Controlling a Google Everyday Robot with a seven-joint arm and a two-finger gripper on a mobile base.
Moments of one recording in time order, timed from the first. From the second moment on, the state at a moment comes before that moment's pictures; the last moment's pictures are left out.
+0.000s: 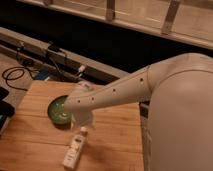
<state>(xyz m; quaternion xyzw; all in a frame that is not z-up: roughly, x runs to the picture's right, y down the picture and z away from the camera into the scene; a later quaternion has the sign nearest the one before) -0.125 0.201 0.720 -0.27 0.19 0.64 0.69</state>
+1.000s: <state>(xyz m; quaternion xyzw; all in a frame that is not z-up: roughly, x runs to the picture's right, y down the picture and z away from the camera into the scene) -0.134 0.248 0.745 -0.30 0.22 0.62 0.69</state>
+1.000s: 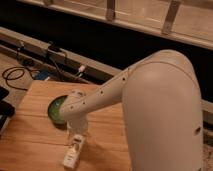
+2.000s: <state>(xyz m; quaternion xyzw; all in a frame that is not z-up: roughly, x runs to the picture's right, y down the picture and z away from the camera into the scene) -0.138 0.264 0.757 -0.33 0.22 0.62 0.67</state>
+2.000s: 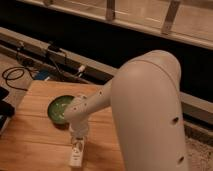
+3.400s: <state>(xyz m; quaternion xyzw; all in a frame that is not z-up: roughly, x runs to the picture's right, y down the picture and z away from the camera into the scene) -0.214 0.058 0.799 -0.28 0.14 0.53 0.79</state>
